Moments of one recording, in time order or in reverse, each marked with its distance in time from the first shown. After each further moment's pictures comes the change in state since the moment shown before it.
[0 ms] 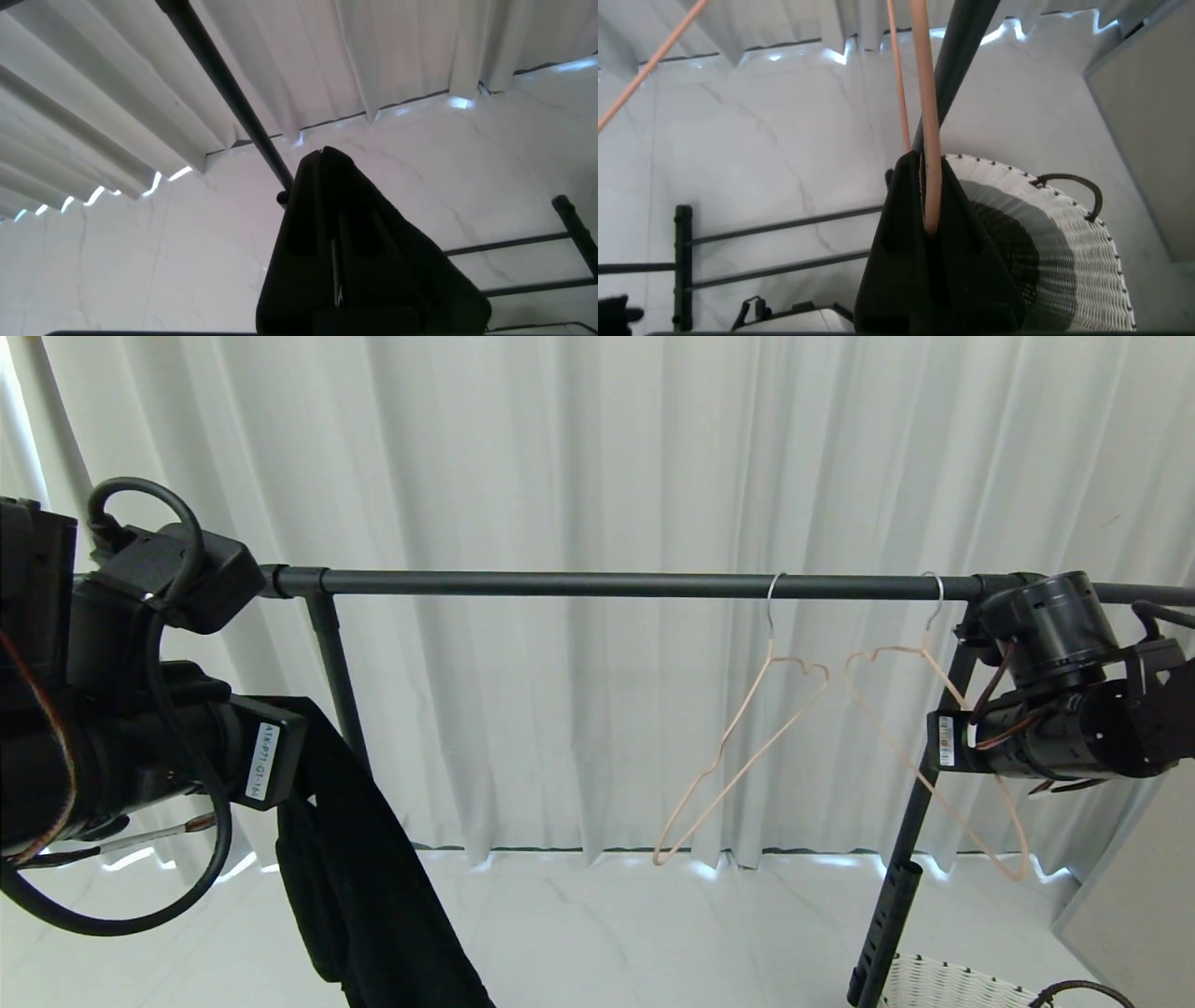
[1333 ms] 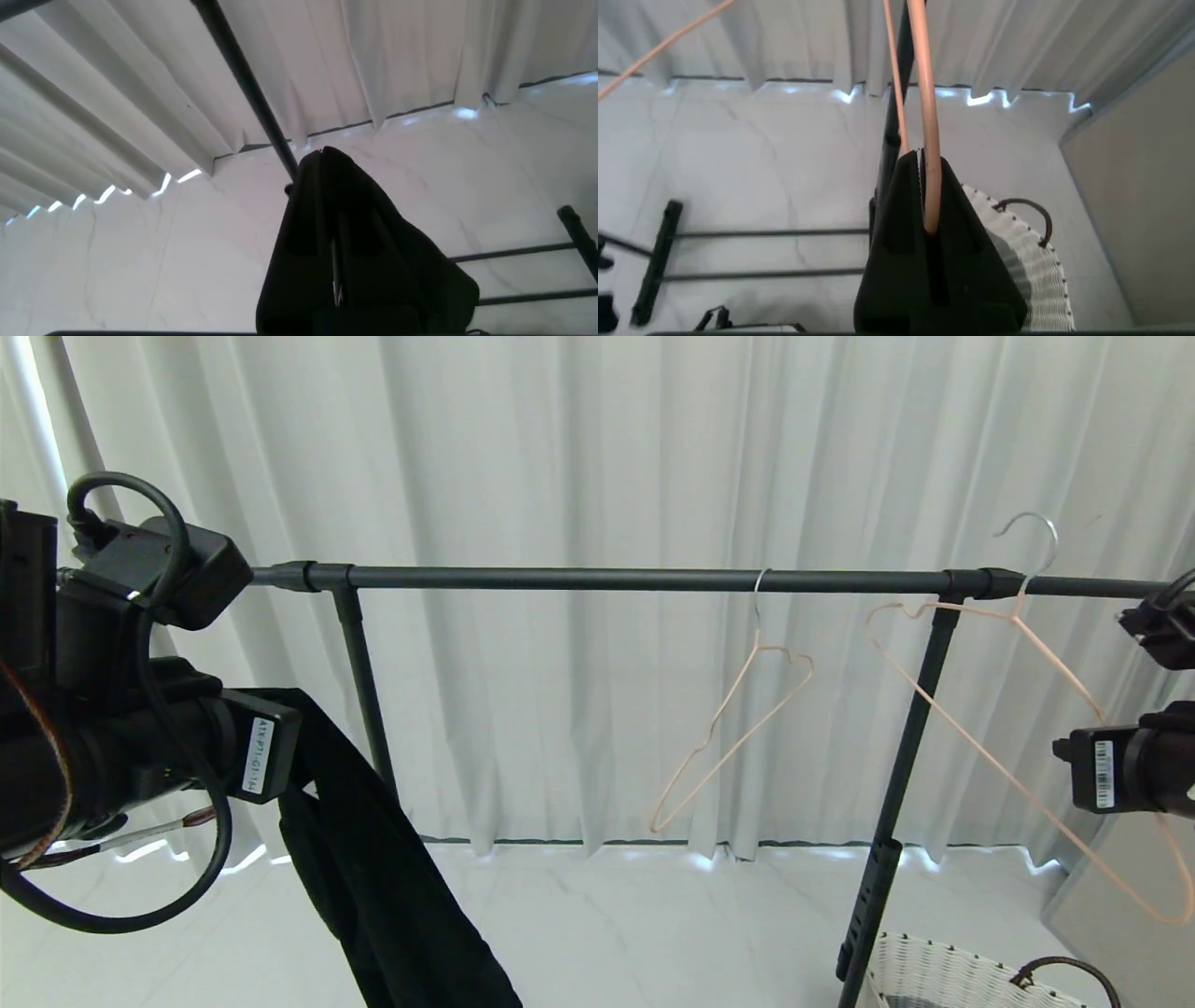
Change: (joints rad) left arm 0.002 -0.011 0.030 -0.063 0.029 0.010; right arm 0.005 -0.402 0.252 -0.082 0.043 -0.214
